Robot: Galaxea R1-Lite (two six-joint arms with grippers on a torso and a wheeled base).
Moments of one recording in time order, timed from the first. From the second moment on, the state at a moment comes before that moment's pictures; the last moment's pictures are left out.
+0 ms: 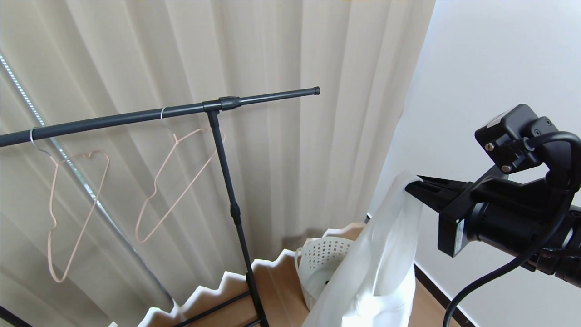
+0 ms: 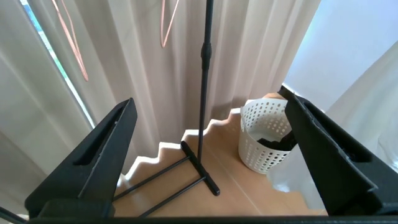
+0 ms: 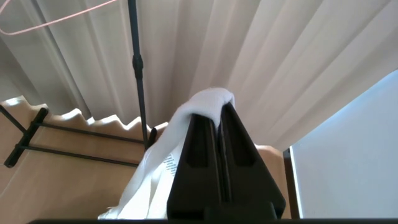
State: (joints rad) left arm -0.01 0.00 -0.04 0.09 -0.12 0.00; right arm 0.76 1.34 -0.71 -0.42 -0.27 -0.12
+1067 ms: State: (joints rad) left arm -0.01 0.00 -0.04 0.08 -0.12 0.00; right arm 0.76 1.33 -0.69 -0.42 -0.27 -0.13
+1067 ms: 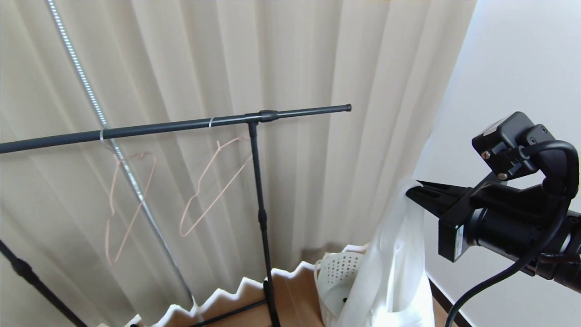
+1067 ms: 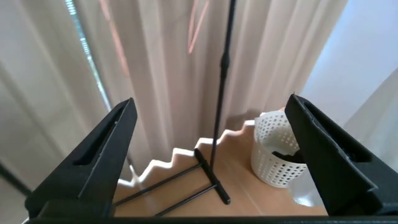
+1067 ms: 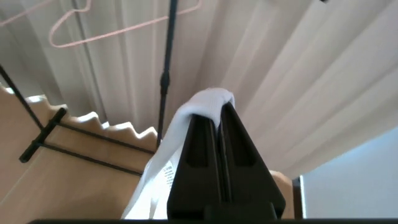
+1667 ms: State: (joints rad) left arm -0.01 0.00 -0.04 0.08 -0.12 0.00; right arm 0.75 1.34 -0.68 -0.46 -0.27 -0.16
